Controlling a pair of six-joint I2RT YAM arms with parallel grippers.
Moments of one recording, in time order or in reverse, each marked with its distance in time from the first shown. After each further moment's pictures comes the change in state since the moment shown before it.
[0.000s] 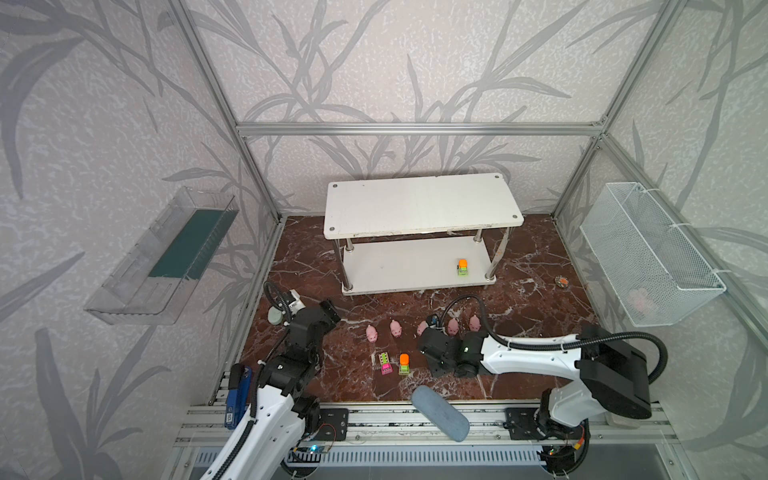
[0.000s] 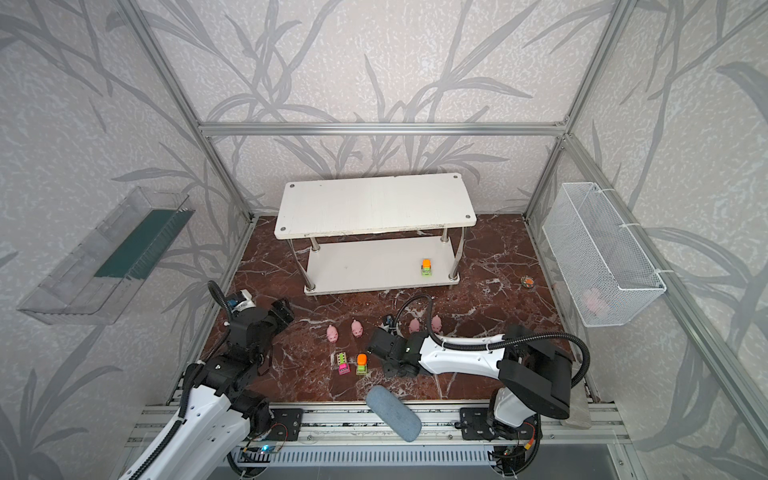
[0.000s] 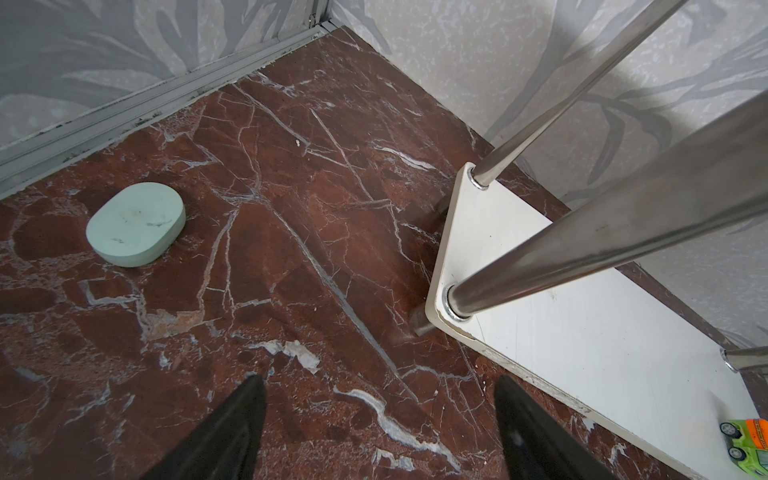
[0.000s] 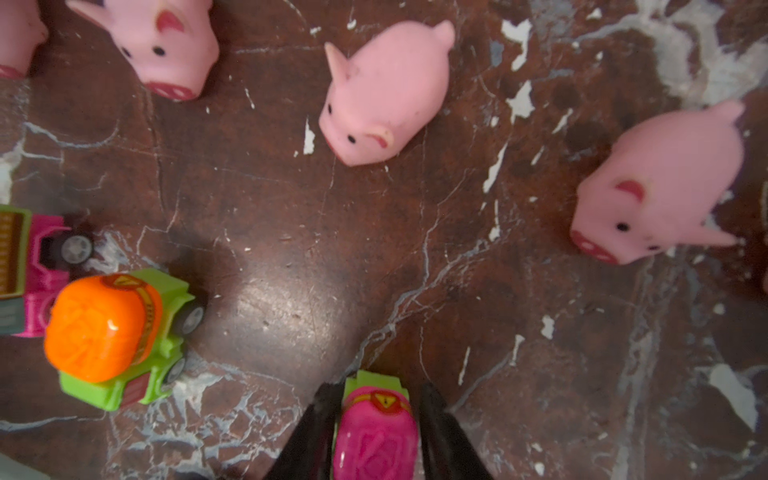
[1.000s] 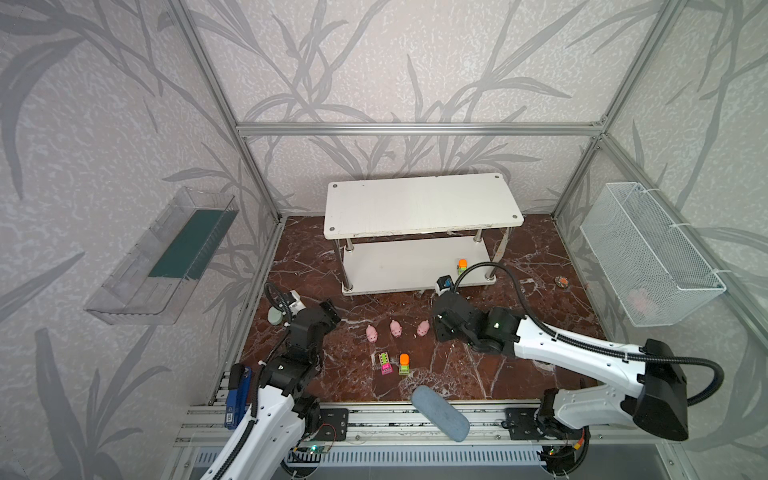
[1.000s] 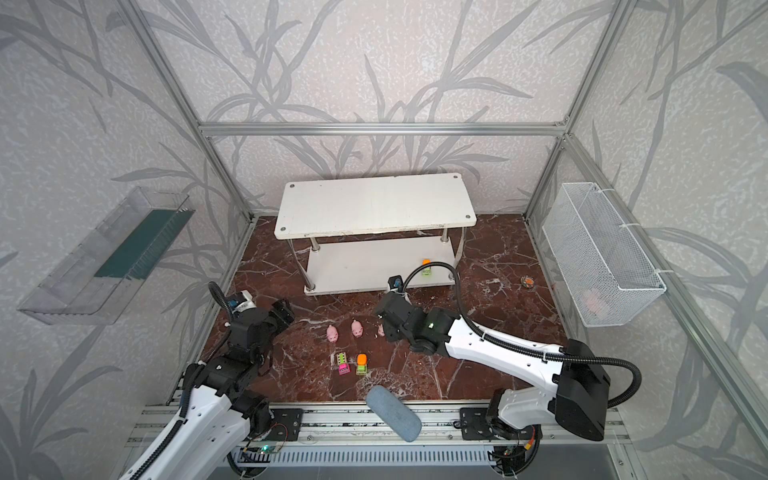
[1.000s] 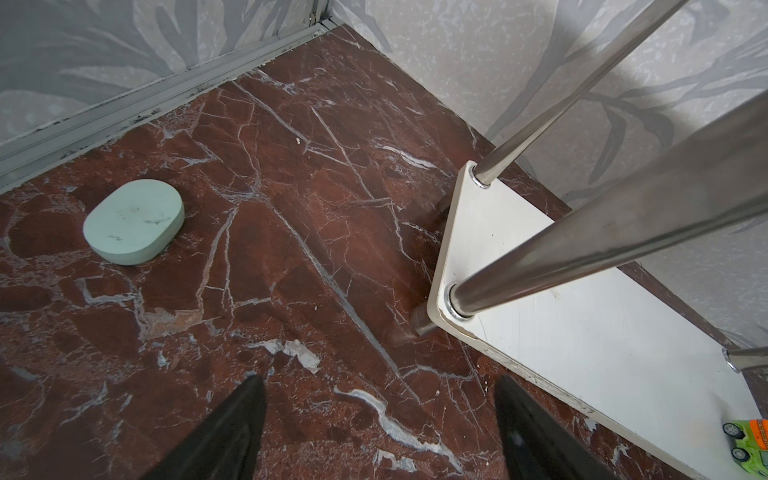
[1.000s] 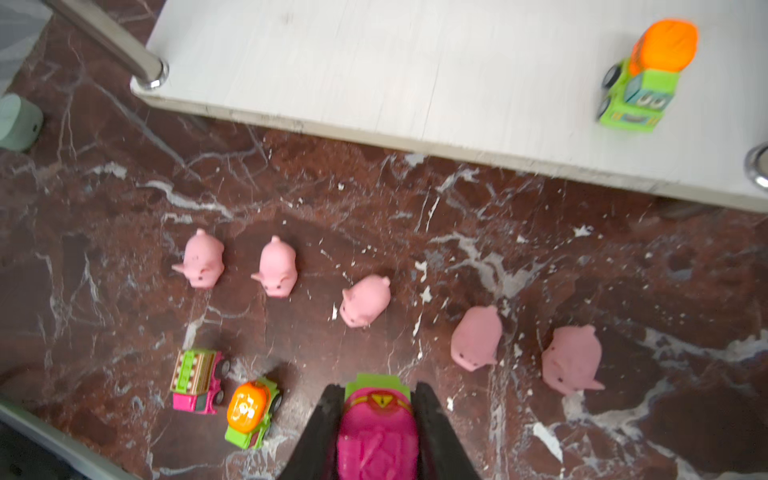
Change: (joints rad) left arm 0.000 -0.002 -0.013 0.014 0.000 -0.002; right arm -0.173 -0.201 0.210 -0.092 0.123 -0.179
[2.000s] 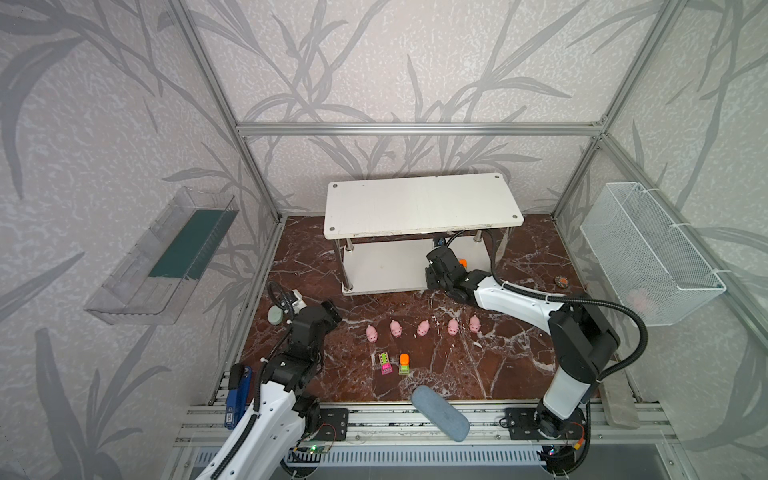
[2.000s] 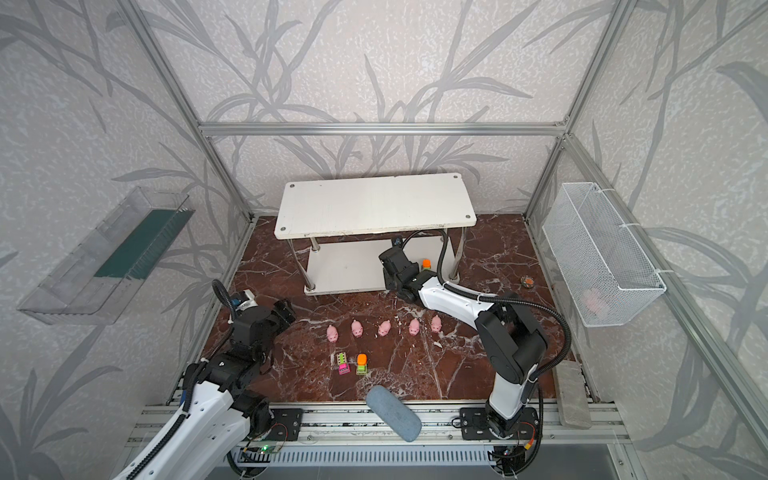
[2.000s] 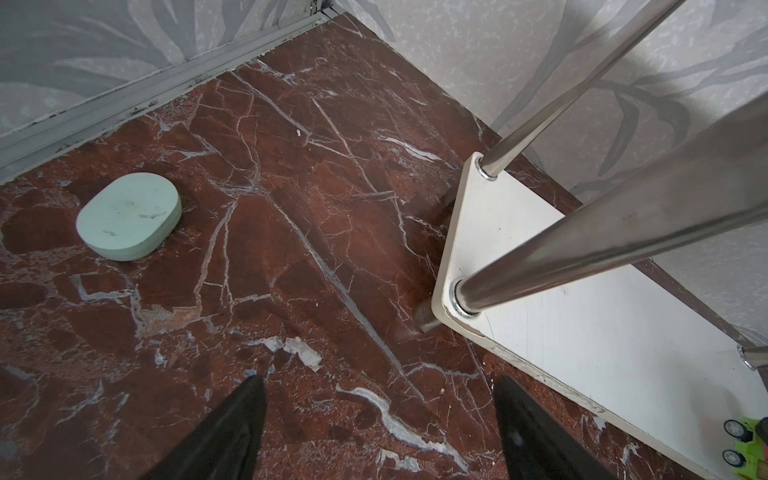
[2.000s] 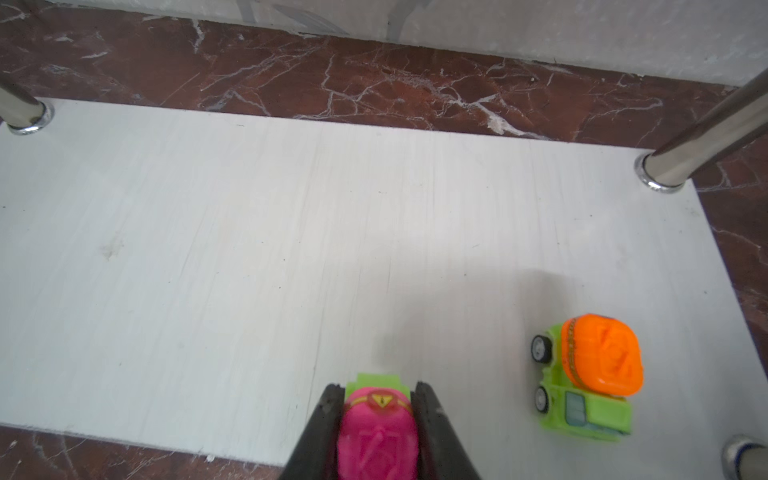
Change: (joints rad) left arm 0.000 0.034 0.000 0.019 0.003 0.001; right arm -0.286 0.438 0.167 0.414 0.042 -0.246
